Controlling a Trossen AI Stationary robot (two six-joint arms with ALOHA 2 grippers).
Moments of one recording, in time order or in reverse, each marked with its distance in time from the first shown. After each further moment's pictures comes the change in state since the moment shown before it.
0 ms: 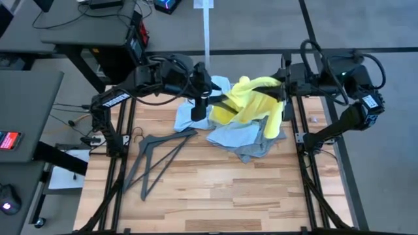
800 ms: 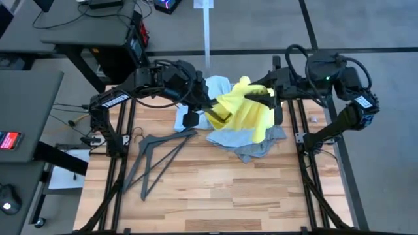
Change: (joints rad) left arm -0.008 -0.024 -0.045 -0.174 0.010 0.032; right arm -0.001 0.043 0.000 -0.076 0.022 0.089
